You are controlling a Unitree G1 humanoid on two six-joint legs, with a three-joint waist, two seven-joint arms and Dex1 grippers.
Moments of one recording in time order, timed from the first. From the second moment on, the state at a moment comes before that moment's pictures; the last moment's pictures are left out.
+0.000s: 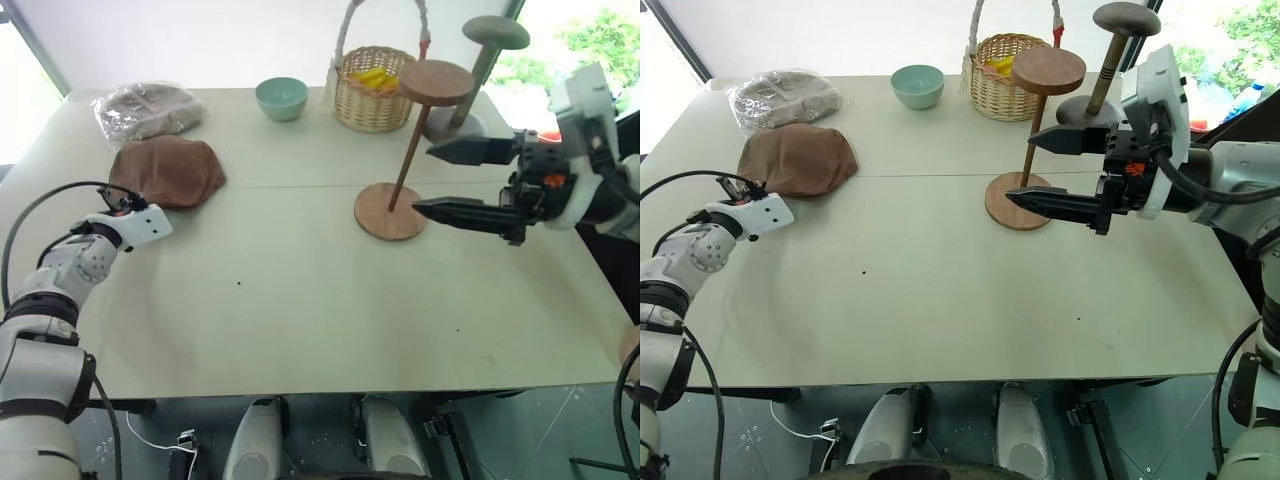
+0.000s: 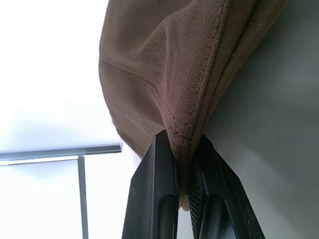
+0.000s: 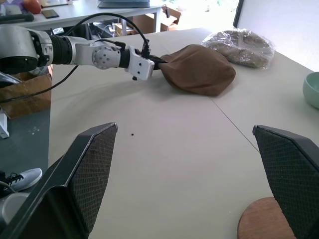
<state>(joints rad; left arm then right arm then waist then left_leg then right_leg) -0.80 0.86 -0.26 1.14 0.64 -0.52 0.06 -0.66 -0.98 -0.26 -0.39 0.98 0.97 0.89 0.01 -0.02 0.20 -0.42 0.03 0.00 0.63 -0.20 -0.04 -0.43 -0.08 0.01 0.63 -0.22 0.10</state>
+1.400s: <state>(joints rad) -1.11 0.45 -0.27 0.52 0.34 -0.55 -0.47 -0.59 -1.14 -0.57 -0.29 1.01 0.97 0.76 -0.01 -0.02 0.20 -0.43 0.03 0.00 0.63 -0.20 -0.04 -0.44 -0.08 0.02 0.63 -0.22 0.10</state>
